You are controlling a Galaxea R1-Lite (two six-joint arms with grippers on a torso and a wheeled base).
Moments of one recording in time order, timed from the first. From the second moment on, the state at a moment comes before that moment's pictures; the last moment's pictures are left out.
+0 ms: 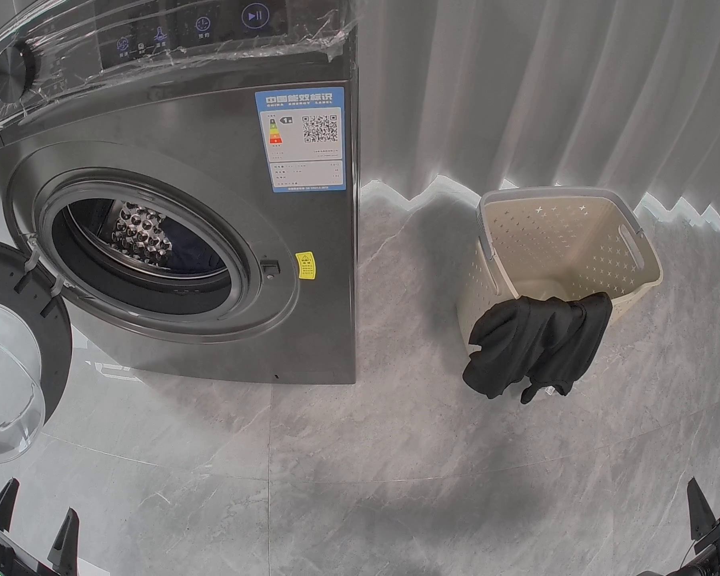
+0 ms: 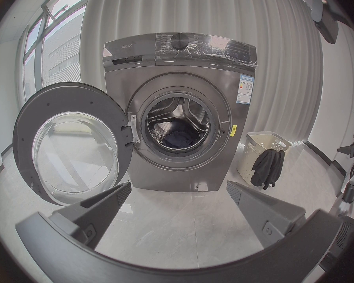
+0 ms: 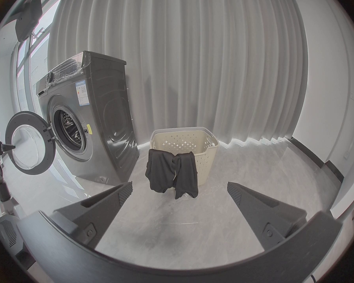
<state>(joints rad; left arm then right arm) -0.01 0.01 -0.02 0.00 0.00 -0.03 -0.01 0.01 -0.02 0.00 -0.02 0.00</state>
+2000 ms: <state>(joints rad) -0.01 0.02 -0.02 0.00 0.00 -0.03 -0.02 0.02 -0.02 0.00 -0.02 0.00</state>
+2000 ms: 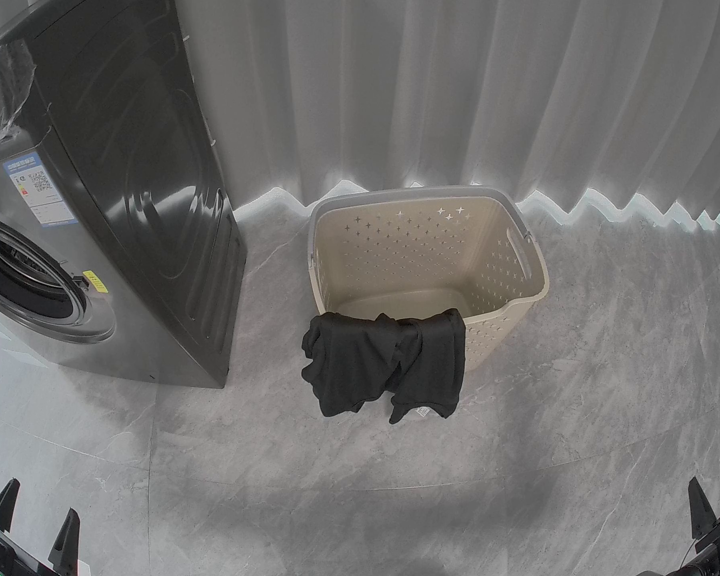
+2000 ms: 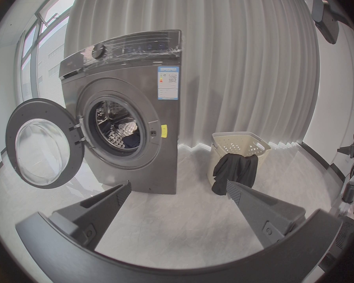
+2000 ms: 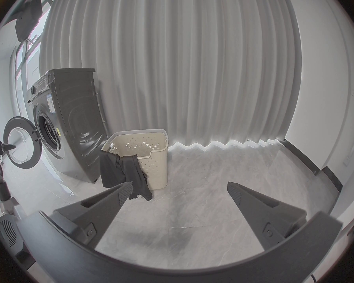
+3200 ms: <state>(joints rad) -0.01 0.02 -0.02 0.00 0.00 -0.03 0.09 0.69 -0.22 -0.26 0.16 0.02</state>
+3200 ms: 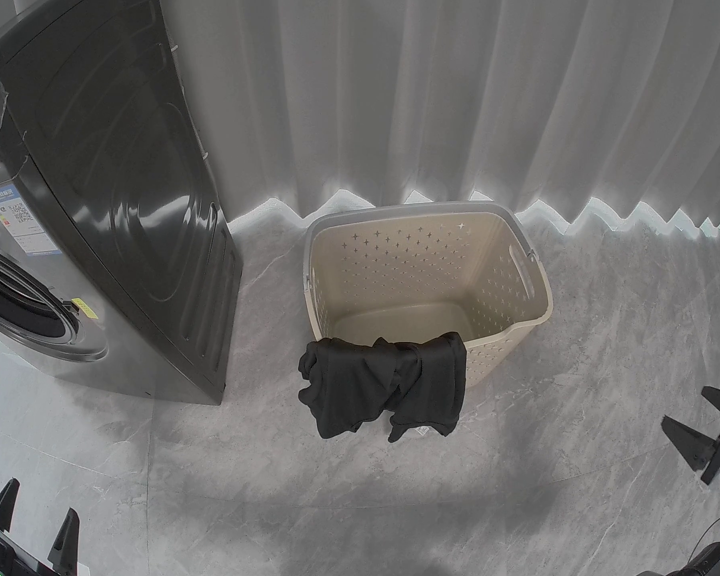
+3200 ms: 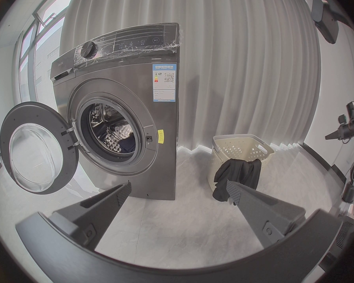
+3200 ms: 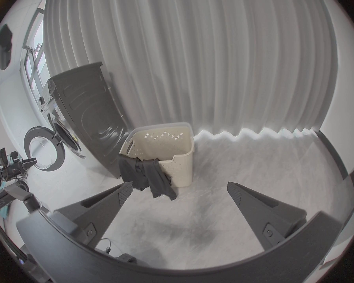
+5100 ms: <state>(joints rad) -0.01 0.02 -0.02 0.00 0.01 -0.04 0.69 1.93 -0.48 -0.89 -0.20 0.29</state>
